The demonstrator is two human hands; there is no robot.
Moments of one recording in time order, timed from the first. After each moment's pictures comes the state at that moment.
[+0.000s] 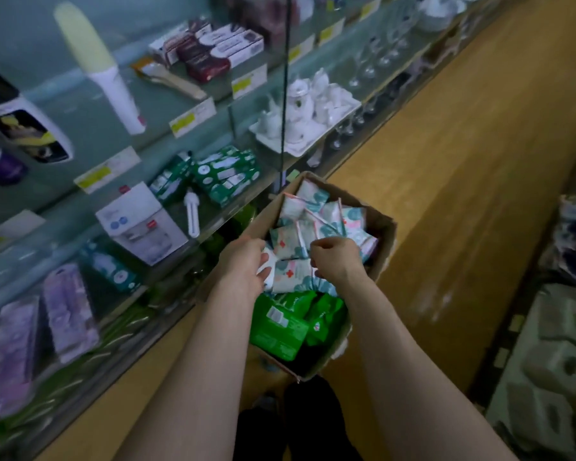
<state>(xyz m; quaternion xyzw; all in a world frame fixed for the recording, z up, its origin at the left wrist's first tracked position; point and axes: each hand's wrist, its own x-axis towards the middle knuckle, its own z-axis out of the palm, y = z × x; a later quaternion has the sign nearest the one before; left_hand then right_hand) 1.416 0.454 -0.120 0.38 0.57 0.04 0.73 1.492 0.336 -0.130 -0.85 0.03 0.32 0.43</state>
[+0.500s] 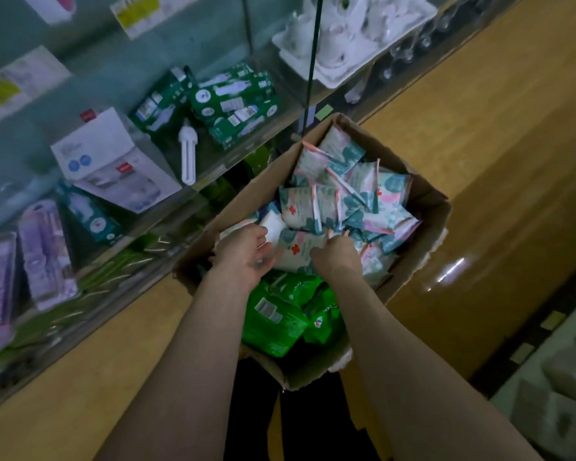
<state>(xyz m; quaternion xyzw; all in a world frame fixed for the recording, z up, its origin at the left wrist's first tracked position) 1.446 0.460 -0.209 0.28 0.64 0.01 0.71 1.528 0.352 -0.247 -0.87 0.02 0.44 0.21</state>
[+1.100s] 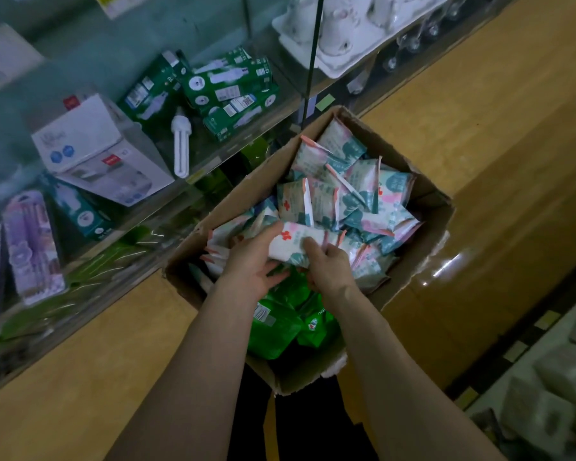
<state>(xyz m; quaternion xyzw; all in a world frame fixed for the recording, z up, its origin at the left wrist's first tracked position) 1.451 0.444 -0.225 0.26 0.62 -0.04 0.74 1.510 0.342 -0.253 -0.75 0.13 0.46 0.47</state>
